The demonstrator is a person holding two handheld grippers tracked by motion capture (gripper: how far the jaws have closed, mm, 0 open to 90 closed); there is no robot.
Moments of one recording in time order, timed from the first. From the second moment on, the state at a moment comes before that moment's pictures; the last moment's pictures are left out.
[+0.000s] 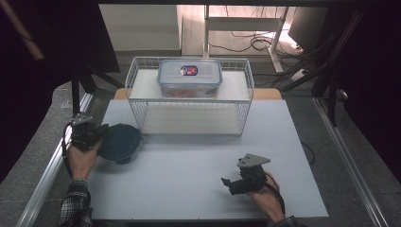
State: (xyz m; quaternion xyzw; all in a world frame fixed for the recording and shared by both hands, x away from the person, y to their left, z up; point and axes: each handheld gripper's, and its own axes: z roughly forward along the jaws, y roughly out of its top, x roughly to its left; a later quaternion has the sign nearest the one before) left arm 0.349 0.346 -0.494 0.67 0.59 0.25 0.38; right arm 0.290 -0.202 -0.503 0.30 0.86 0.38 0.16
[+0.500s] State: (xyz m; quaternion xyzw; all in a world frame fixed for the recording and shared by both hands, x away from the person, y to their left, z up) left arm 0.355 0.361 -0.511 0.67 0.61 0.23 0.36; right arm 0.291 -0.201 -0.505 0.30 0.87 0.37 0.15
